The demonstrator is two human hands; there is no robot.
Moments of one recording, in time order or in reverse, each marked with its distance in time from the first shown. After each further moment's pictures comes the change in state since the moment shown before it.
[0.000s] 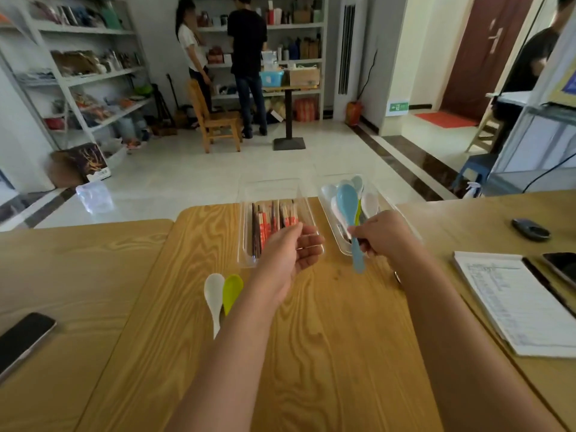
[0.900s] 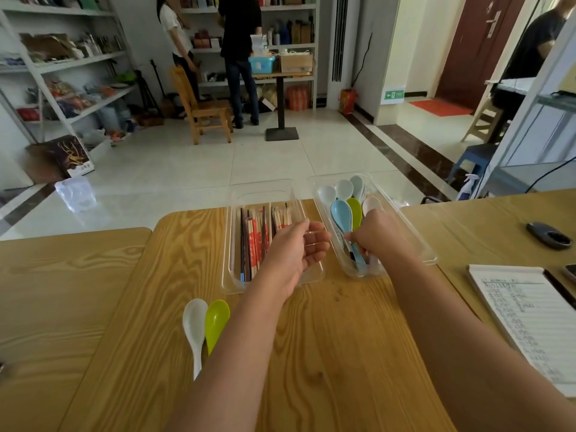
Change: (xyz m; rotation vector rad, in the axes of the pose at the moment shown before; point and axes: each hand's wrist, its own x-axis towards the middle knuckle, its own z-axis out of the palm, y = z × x) left_hand 0.076 -0.001 0.012 0.053 -0.042 -0.089; right_hand 0.094 0.004 0.031 -0.424 0.021 0.139
